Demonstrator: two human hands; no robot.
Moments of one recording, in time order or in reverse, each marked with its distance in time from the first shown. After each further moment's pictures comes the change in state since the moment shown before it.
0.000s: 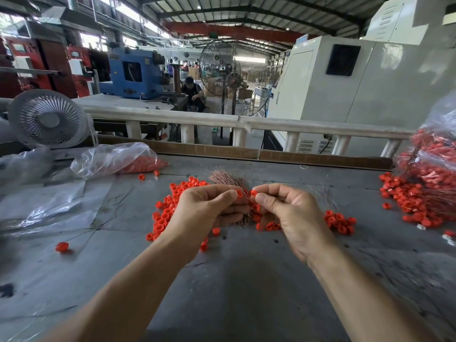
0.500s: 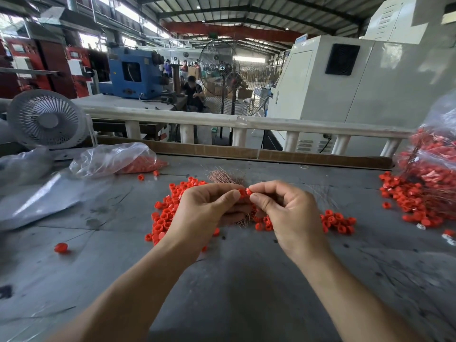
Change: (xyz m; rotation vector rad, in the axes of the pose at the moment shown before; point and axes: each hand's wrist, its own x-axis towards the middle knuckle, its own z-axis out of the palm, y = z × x) left_hand -0.006 0.002 0.008 0.071 -0.005 0.090; right_hand -0.008 -0.004 0.009 -0.241 0.093 -0.273
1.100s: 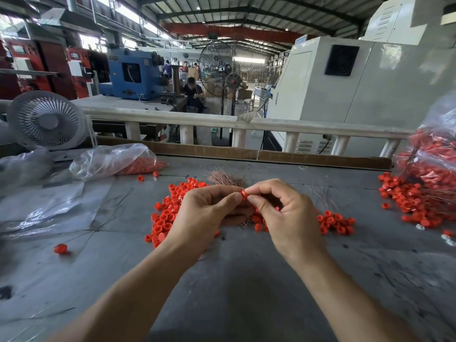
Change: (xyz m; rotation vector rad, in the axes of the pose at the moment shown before) left_hand -0.003 0.001 0.004 0.003 -0.018 0.010; right_hand -0.001 0.002 0.001 -0.098 -0.020 -0.200
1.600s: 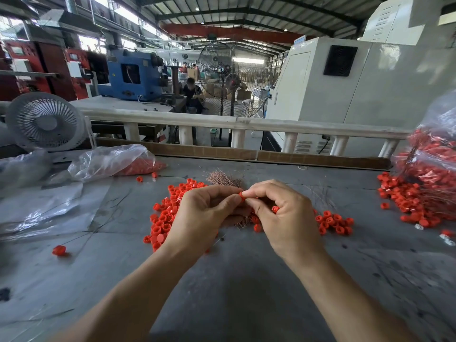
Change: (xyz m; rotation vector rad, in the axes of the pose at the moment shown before) left_hand -0.002 -0.001 0.000 0.040 0.009 0.065; right_hand 0.002 -0.001 -0.001 -0.180 -0.002 -0.154
